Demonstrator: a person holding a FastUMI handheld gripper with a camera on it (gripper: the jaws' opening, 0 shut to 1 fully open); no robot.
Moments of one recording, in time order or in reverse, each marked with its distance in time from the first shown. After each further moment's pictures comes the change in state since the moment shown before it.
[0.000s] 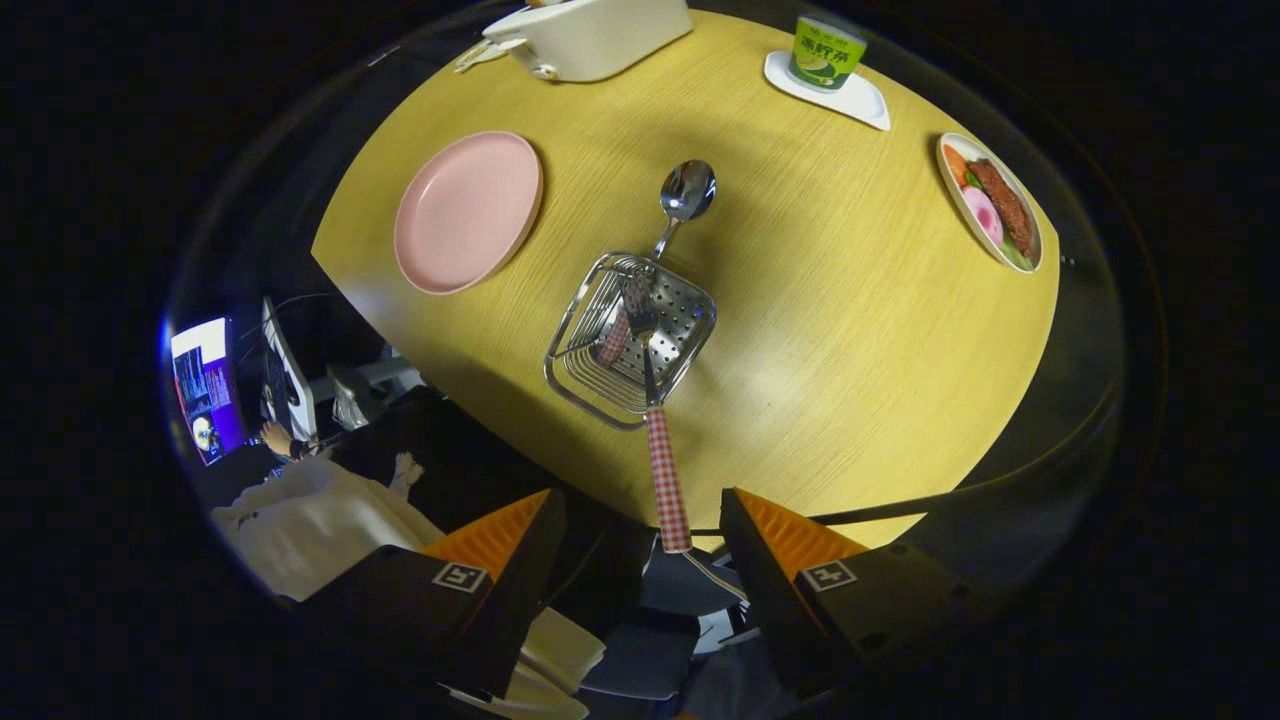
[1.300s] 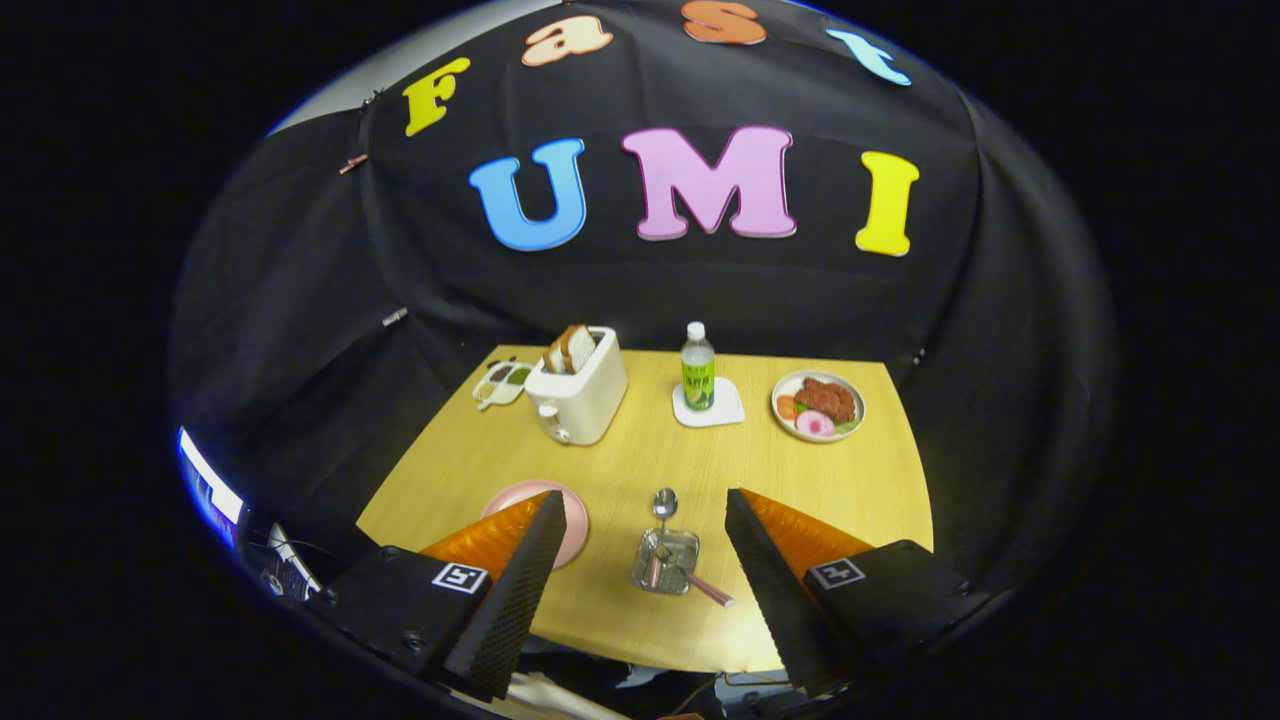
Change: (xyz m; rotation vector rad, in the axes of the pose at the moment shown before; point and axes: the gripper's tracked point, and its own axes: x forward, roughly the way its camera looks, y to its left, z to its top) arm -0.231 0.062 0.027 0.247 -1.210 -0.169
